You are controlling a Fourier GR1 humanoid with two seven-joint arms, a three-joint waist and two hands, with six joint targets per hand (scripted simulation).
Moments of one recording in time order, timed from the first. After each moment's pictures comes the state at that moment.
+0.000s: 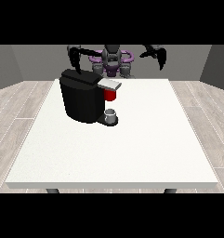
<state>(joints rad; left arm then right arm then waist) -0.33 0.03 0.15 -1.20 -0.15 -0.29 -0.13 -0.54 -0.18 -0.19 -1.07 -0.05 0.01 0.10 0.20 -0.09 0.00</state>
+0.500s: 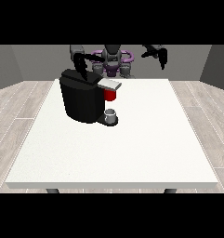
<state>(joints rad) -0.26 0.05 0.14 -1.38 -0.11 -0.28 -0.09 -0.63 -0.18 -0.16 -1.01 -0.04 0.03 0.06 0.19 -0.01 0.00</state>
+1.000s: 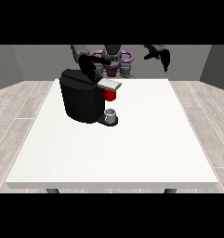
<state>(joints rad) -0.25 0.09 0.15 -1.43 -0.10 -0.26 -0.07 -0.73 -0.17 -0.12 -0.97 0.01 0.02 0.03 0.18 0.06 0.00</state>
